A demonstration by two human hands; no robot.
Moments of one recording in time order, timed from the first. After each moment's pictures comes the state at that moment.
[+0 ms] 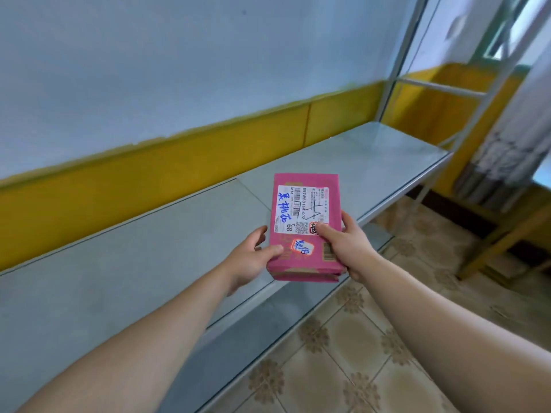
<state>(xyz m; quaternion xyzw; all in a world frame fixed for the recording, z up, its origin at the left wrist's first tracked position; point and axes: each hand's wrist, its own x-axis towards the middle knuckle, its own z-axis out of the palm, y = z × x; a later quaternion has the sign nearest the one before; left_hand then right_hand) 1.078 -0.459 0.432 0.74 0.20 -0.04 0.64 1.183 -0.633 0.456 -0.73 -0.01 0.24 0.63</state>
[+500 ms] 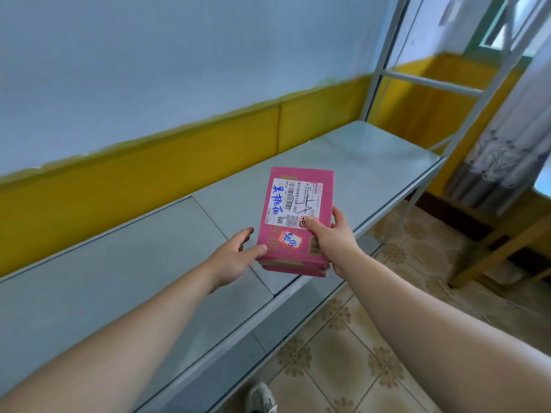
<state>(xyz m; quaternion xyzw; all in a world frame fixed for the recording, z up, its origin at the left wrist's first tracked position) 1.241 -0.456 0.393 0.80 0.22 -0.06 0.56 1.348 -0.639 0.428 -0.72 0.04 0.24 0.65</state>
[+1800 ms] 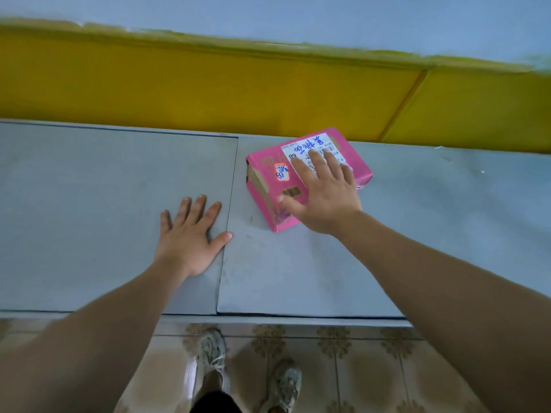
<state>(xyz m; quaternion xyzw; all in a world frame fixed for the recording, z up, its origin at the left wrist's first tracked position) 1.276 -0.448 0.292 0.83 0.53 -0.10 0.12 1.533 -0.511 0.380 -0.78 -0.62 0.10 0.00</state>
